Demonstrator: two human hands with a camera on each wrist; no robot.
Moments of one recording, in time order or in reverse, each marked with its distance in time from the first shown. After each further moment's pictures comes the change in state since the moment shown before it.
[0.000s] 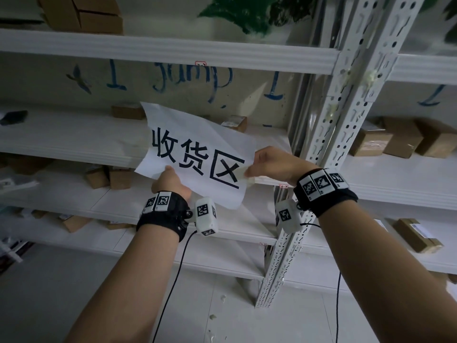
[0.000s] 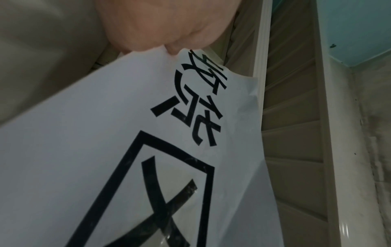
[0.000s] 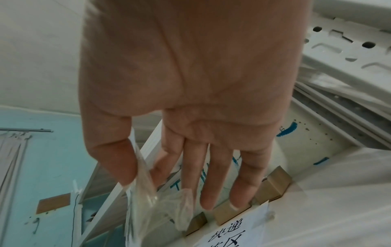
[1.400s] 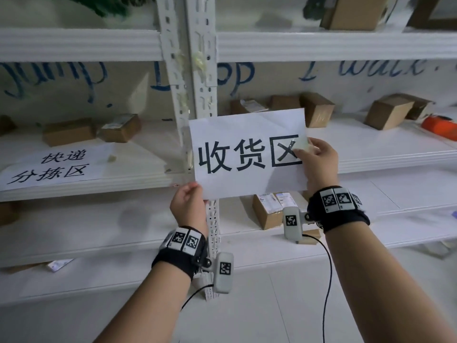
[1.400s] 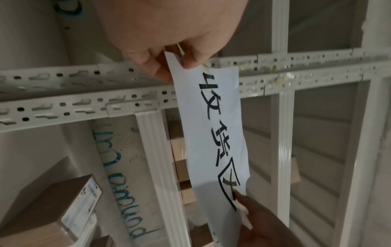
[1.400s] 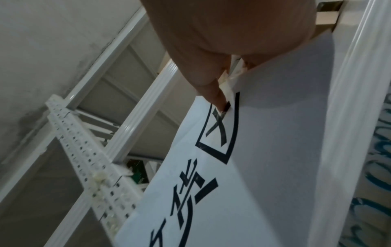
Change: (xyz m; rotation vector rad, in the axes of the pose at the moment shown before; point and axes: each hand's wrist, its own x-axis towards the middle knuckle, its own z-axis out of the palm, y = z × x) left_hand -0.177 0.276 0.230 -1.437 -0.014 -0.114; right_hand -0.179 0.277 -0.204 0.628 1.215 0.296
